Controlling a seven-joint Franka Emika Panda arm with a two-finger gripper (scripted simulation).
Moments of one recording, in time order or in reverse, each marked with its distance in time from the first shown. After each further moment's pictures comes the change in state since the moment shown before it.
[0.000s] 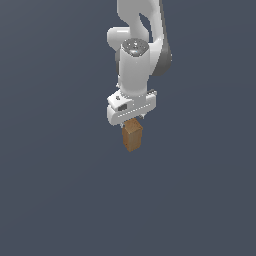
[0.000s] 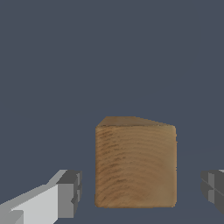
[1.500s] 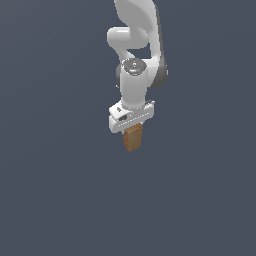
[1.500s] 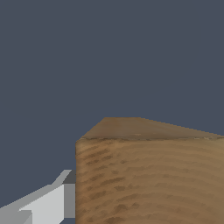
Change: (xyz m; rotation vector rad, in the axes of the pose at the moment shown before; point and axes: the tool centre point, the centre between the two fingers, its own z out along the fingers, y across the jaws) arm -0.001 0.000 0.050 -0.001 0.001 -0.004
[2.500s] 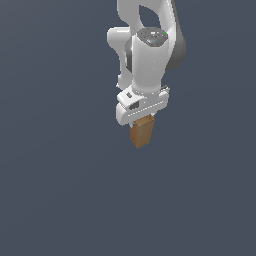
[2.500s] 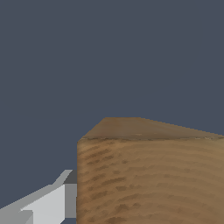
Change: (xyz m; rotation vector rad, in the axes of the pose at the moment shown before) arm 0.038 -0.020 -0.080 0.004 -0.009 0.000
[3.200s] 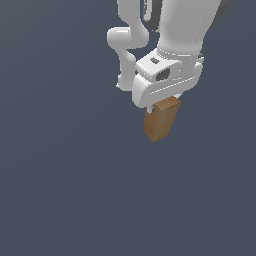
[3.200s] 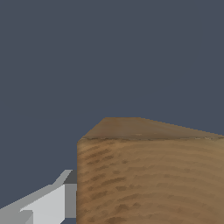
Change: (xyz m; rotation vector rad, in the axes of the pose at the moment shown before) arm 0.059 -0.025 -0.116 -0.001 0.001 -0.001
